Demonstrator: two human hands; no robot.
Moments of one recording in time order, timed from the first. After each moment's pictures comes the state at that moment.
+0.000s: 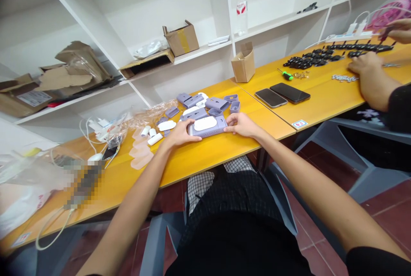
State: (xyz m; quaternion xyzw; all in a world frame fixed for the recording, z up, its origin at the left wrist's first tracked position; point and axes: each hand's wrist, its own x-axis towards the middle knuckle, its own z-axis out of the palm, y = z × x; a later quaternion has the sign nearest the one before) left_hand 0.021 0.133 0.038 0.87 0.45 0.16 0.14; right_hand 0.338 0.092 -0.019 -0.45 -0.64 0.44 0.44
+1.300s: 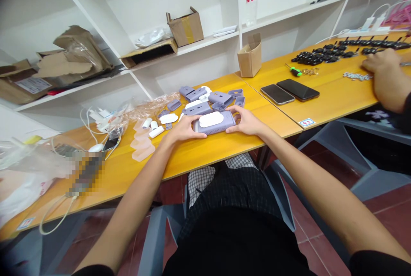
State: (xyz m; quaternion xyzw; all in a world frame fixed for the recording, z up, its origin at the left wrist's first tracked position) left_hand 0.033 0.123 0.045 0.90 0.38 0.16 0.17; right_hand 0.341 0.086 -0.017 -0.44 -0.70 0.35 0.43
